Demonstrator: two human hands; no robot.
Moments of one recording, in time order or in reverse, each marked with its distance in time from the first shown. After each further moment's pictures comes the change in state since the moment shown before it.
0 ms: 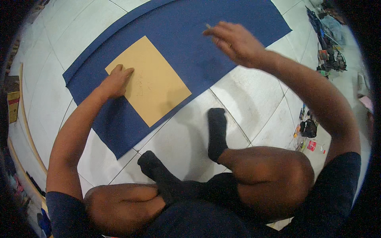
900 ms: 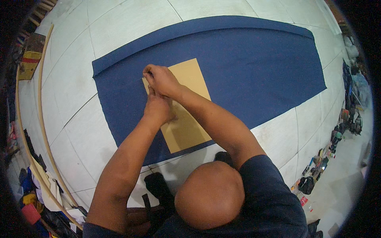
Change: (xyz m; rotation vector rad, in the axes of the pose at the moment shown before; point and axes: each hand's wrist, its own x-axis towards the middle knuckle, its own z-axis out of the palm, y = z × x) left_hand 0.009 0.051 0.021 -0.072 0.094 -0.400; right_hand 0.262 -0.160 0.218 1.039 0.085 0.176
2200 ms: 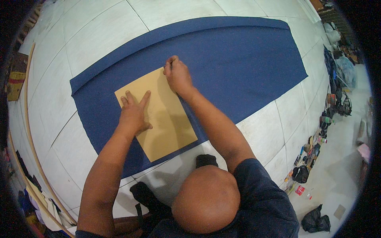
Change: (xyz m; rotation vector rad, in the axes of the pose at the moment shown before) left_hand 0.004 0.016 -0.039 -0.031 -0.166 -0.069; right_hand -0.031 0.069 -0.113 -0.118 0.429 0.234
